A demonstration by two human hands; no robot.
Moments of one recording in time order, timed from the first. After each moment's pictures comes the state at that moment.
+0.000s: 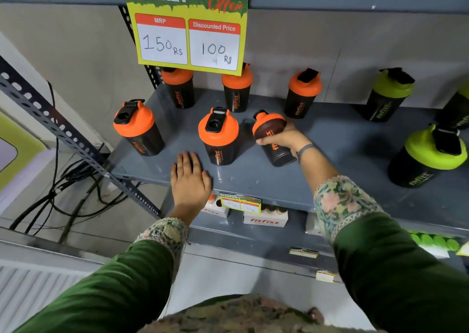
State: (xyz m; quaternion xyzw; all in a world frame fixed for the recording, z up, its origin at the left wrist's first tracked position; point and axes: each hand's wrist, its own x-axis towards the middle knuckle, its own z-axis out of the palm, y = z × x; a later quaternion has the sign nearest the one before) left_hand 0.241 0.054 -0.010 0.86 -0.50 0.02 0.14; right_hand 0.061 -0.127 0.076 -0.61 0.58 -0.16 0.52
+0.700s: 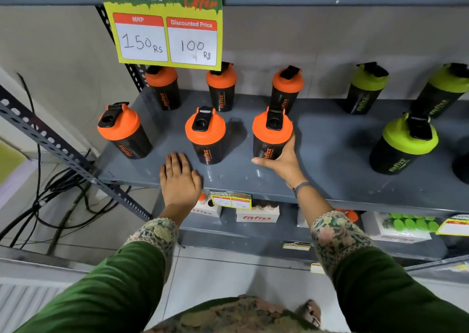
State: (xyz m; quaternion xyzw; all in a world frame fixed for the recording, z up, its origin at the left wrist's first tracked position) left_hand 0.240 0.054 -0.009 0.85 -0.50 0.01 0.14; right_hand 0.019 -0.075 0.021 -0.61 0.47 -0.37 0.51
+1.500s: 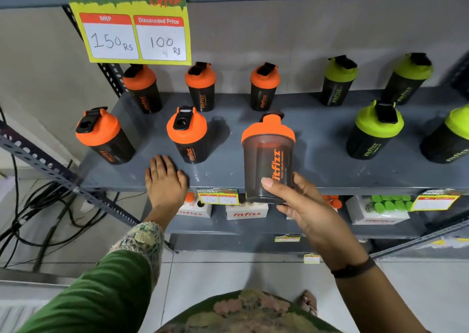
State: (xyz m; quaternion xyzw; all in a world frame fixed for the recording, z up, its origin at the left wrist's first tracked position) left_hand 0.239 0.053 -0.012 0.85 -0.50 0.01 0.15; right_hand -0.053 0.085 0.128 -0.47 0.47 -0.33 0.67
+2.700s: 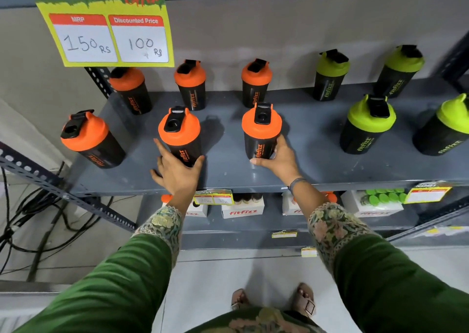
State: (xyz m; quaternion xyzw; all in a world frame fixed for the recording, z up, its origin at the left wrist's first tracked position) left_hand 0.194 0.012 0.012 0.86 -0.34 -0.05 0.38; right_hand -0.024 -0.065 0.024 -0.62 0.54 -0.34 0.46
